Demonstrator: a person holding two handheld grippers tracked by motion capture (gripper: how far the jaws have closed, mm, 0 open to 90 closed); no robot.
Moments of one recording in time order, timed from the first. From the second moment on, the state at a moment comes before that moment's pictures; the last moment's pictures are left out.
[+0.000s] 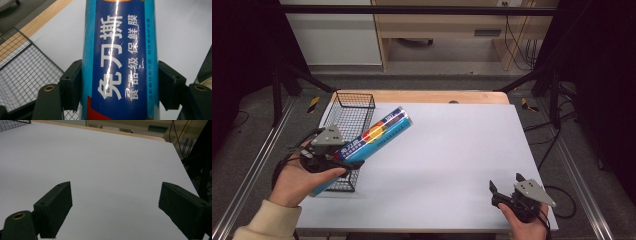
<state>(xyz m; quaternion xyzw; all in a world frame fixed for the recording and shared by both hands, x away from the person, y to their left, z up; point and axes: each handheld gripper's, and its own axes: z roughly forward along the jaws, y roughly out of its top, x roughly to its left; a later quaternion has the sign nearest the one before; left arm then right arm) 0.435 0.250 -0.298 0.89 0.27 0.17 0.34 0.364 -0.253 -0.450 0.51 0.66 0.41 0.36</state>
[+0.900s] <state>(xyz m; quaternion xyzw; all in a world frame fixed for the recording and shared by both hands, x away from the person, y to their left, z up) 0.436 0.283 -0.303 0.85 0.39 0.18 0.31 0.364 -0.254 -0.450 0.52 0.66 0.41 0.36</state>
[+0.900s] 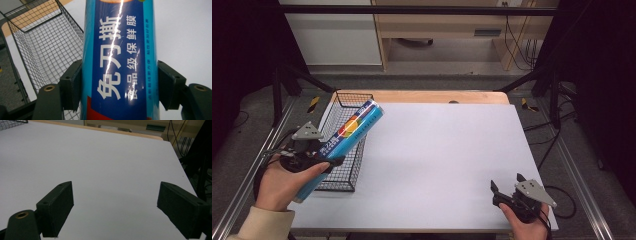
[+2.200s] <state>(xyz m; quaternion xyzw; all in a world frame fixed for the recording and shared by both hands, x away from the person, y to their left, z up) 0.437 0.306 -0.315 0.83 0.45 0.19 0.27 0.364 -0.255 -0.450 0.52 0.66 0.41 0.36</state>
